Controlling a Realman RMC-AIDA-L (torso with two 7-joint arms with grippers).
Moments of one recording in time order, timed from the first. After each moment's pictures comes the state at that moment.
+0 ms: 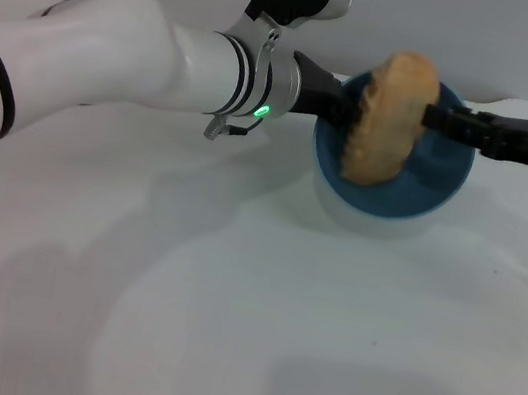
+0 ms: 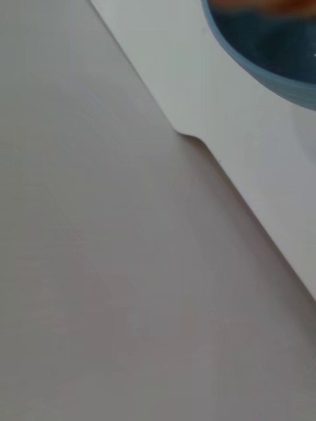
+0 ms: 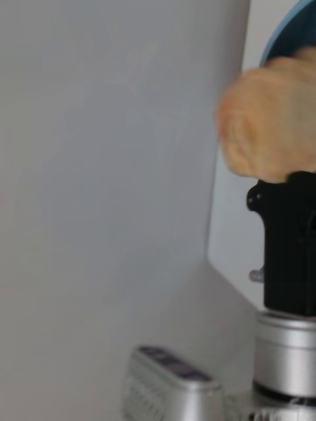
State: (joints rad) left arm -0.83 -2.07 1.92 0.66 1.89 0.33 -2.36; right arm 0.59 2.07 -0.91 -0.72 -1.82 -1.23 1.91
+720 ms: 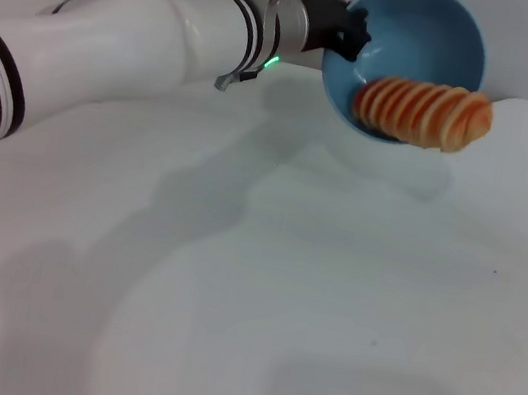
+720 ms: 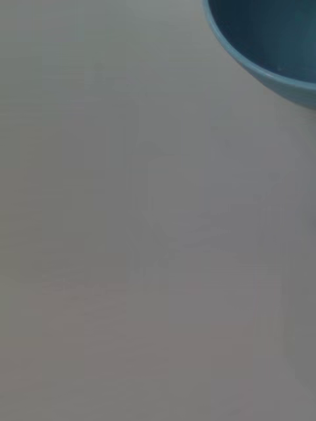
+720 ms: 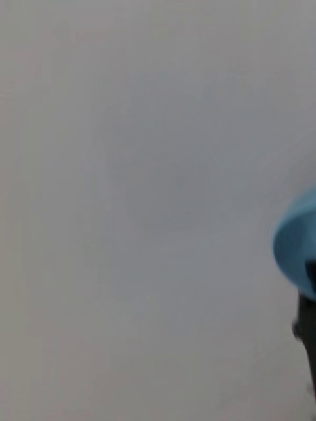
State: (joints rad) left arm -0.85 -2.07 1.94 0.66 1.90 0.08 -2.35; right arm 0.34 2.07 -0.57 -1.05 -1.79 -1.41 1.87
